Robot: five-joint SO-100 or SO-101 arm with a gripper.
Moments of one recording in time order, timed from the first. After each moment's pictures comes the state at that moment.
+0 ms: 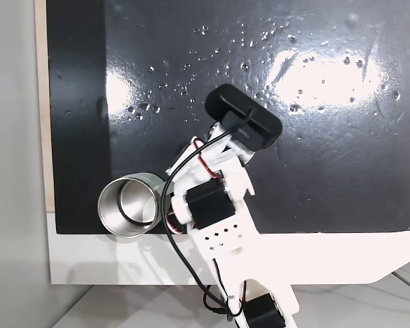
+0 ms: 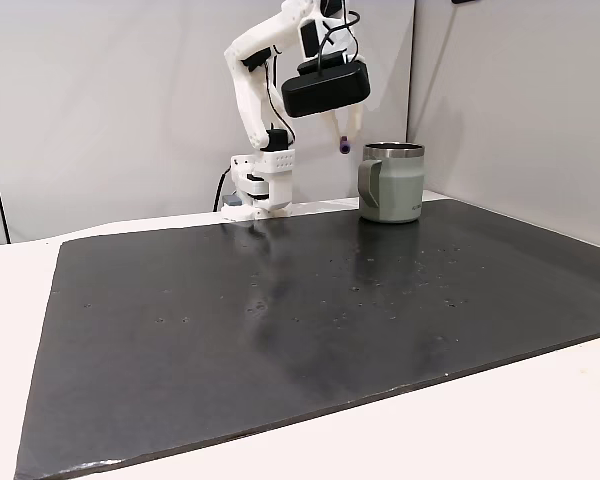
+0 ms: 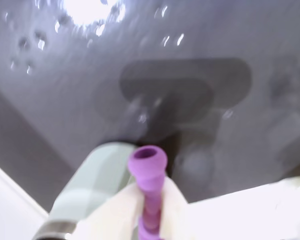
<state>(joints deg) -28.4 117.1 97.1 94.6 -25.0</state>
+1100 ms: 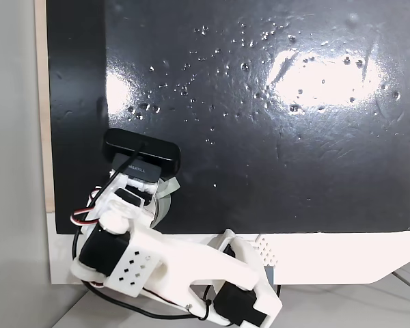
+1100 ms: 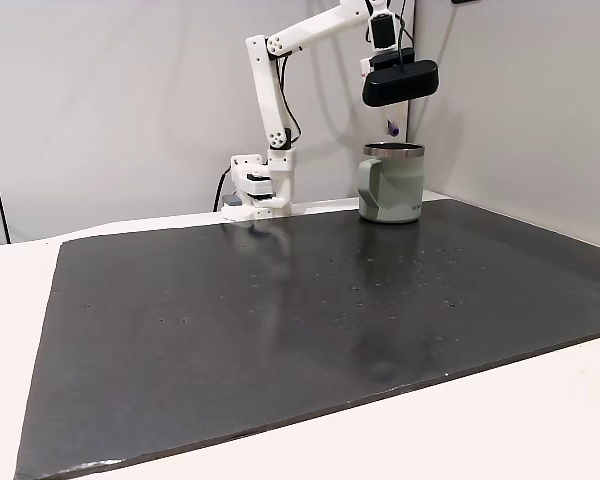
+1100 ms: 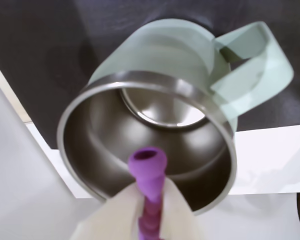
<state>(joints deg) -60.7 102.4 78.7 100.5 -9.9</state>
